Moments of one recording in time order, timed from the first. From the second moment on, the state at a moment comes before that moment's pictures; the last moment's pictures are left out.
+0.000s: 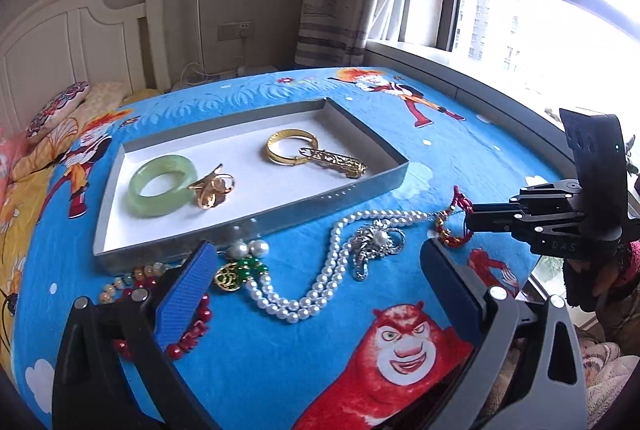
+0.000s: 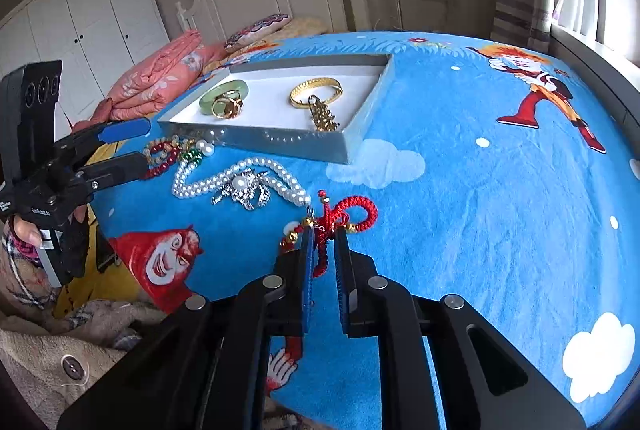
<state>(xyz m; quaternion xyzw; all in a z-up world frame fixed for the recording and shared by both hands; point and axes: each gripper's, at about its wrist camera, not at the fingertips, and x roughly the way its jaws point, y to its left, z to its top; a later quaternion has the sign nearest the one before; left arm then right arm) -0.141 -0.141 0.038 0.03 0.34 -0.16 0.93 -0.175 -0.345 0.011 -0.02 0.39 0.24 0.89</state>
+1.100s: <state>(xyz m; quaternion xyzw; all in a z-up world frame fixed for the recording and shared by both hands) -0.097 -0.204 -0.003 0.11 0.40 -0.21 0.88 -0.210 -0.415 0.031 0.03 0.33 0.24 0.91</state>
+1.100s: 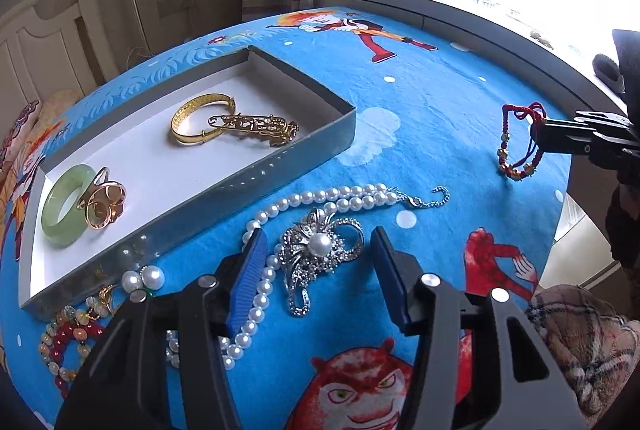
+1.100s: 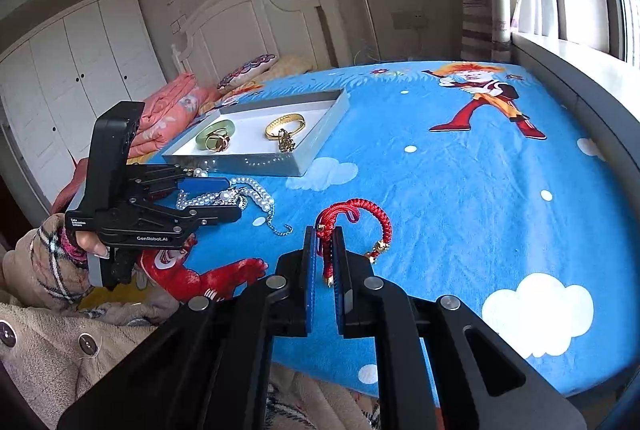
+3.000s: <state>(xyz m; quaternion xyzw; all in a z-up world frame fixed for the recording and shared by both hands) 0.051 -0.070 0.041 -0.07 0.44 -0.09 0.89 -0.041 -0.198 0.042 -0.09 0.38 0.30 0.87</state>
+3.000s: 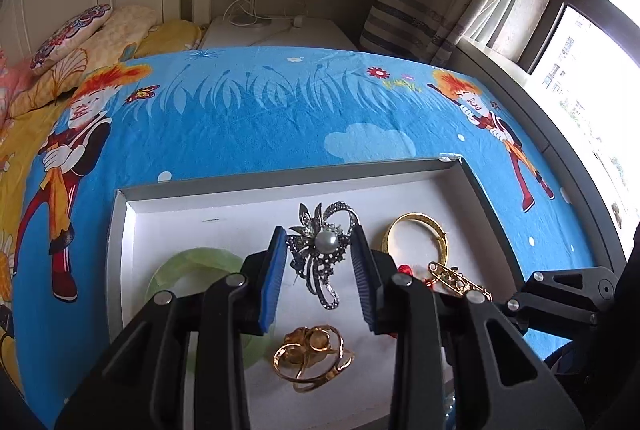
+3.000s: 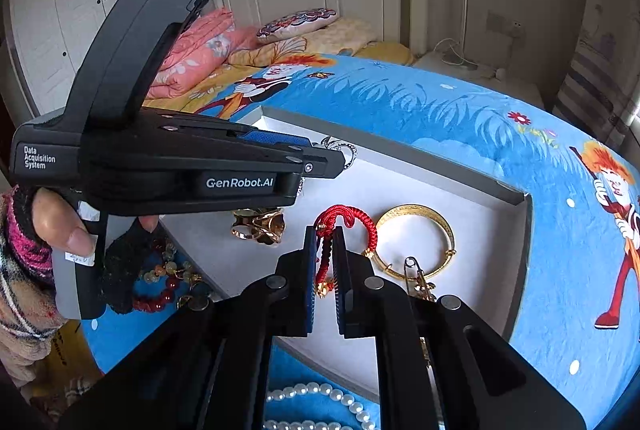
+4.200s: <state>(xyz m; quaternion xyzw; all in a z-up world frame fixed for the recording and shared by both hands) -0.138 0.066 0.033 -0.08 0.35 0.09 0.93 -0.123 -0.206 0.036 -0.06 0.36 0.33 0.87</state>
